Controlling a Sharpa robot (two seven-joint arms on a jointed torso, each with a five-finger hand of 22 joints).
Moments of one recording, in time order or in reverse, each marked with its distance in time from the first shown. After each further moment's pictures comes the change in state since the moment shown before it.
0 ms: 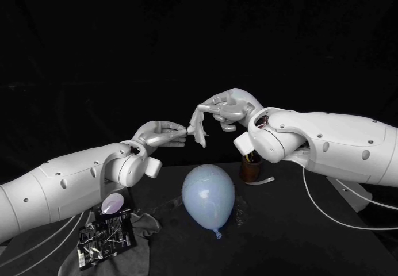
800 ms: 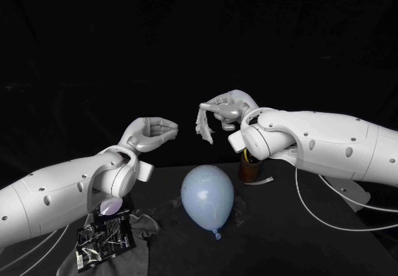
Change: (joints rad) left arm -0.032 -0.082 0.011 0.102 -0.098 -0.134 0.227; left_hand 0.226 0.038 0.021 -0.033 0.000 0.165 0.021 -0.008 -0.113 0.022 -0.025 0.097 0.004 -0.052 -0.022 0.209 0.049 -0.012 -0.020 -0.001 0.059 0.024; right arm 0.000 0.053 -0.002 -0.048 -0.001 -0.161 -0.136; right_hand 0.000 0.000 -0.006 -0.006 0.000 0.000 0.000 0.006 0.000 0.000 0.000 -0.004 -0.004 0.001 0.002 0.000 0.001 -0.001 0.000 0.000 0.000 -0.001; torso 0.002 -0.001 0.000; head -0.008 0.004
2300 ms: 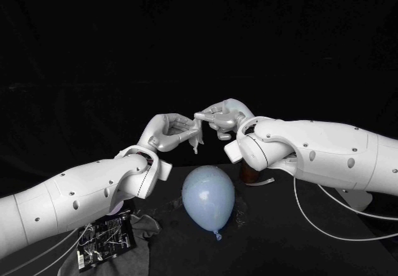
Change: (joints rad) left arm -0.009 0.103 0.003 0.003 -0.172 -0.225 0.012; left_hand 0.136 0.117 -0.616 0.174 0.000 0.001 0.005 0.026 0.002 -0.110 -0.010 0.275 0.046 -0.171 -0.008 0.425 0.061 0.023 0.035 0.000 0.032 -0.001; right arm -0.022 -0.004 -0.002 0.076 -0.013 -0.024 -0.026; right_hand 0.000 0.000 0.000 0.000 0.002 0.000 0.000 0.008 0.000 0.003 0.003 -0.004 0.004 0.000 0.000 -0.001 -0.001 -0.008 0.002 -0.002 -0.001 0.000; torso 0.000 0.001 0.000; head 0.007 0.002
